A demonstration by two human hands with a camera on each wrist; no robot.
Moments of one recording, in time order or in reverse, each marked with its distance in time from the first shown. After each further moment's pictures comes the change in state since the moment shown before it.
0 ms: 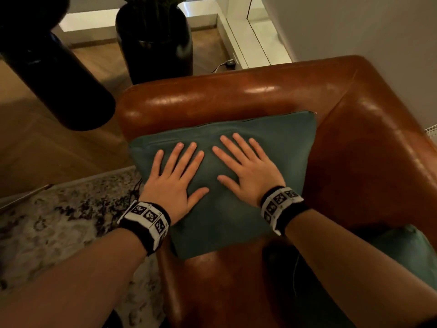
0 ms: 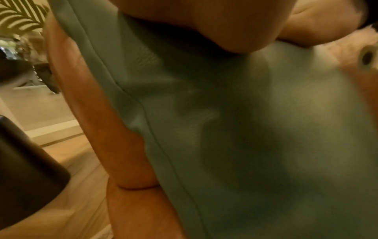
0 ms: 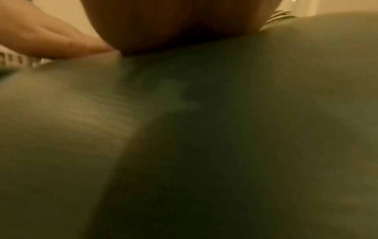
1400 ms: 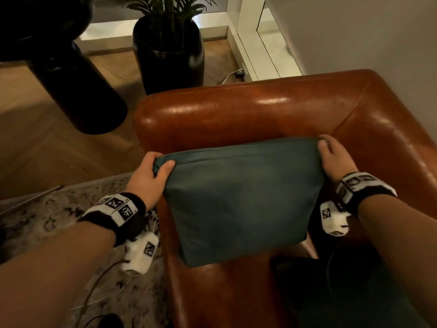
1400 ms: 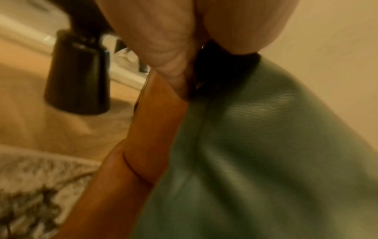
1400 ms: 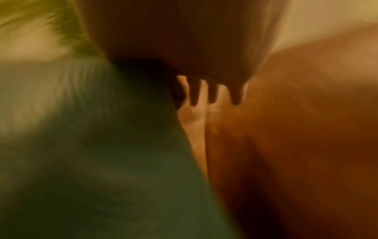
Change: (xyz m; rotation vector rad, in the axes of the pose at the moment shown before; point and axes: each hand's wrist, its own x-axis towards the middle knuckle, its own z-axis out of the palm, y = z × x) left_hand -0.003 -0.058 -0.026 -0.977 0.070 -0.542; right_hand -0.028 0.137 -0.019 0.561 -0.012 0.870
